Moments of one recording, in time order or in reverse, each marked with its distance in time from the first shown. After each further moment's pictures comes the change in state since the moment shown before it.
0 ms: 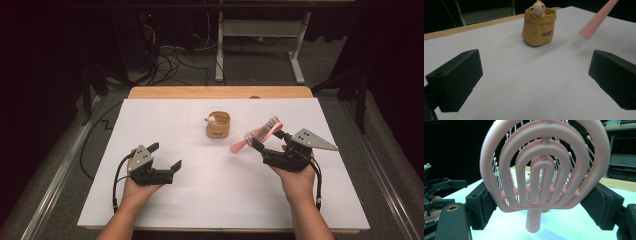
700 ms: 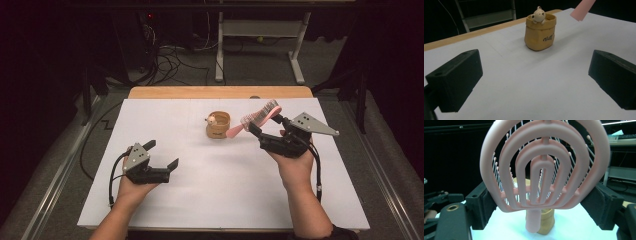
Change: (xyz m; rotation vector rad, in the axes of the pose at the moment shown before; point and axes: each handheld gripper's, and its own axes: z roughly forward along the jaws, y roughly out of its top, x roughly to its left) left arm 0.002 0.007 -0.011 -0.010 0.015 0.046; right arm 0.005 0.040 0.014 -0.056 0.002 -0.028
